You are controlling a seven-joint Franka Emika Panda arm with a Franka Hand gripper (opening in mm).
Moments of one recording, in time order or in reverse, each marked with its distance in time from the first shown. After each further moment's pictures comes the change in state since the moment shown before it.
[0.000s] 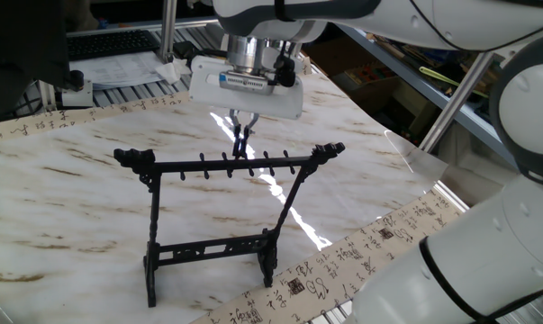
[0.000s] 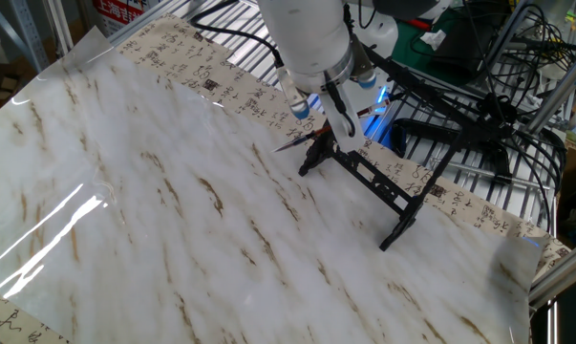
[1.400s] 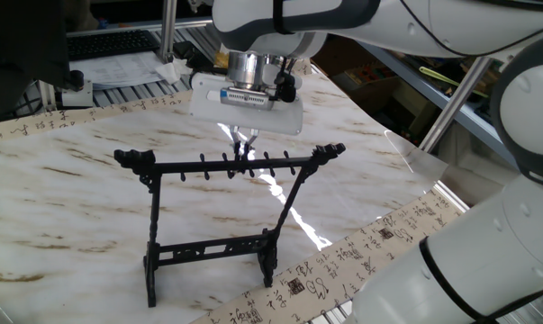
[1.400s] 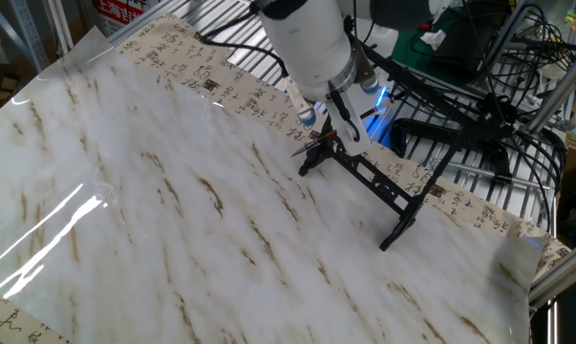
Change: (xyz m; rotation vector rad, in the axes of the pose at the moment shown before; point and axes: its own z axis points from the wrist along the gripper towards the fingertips) arm 0.009 -0.005 0.026 0.003 0.066 -0.017
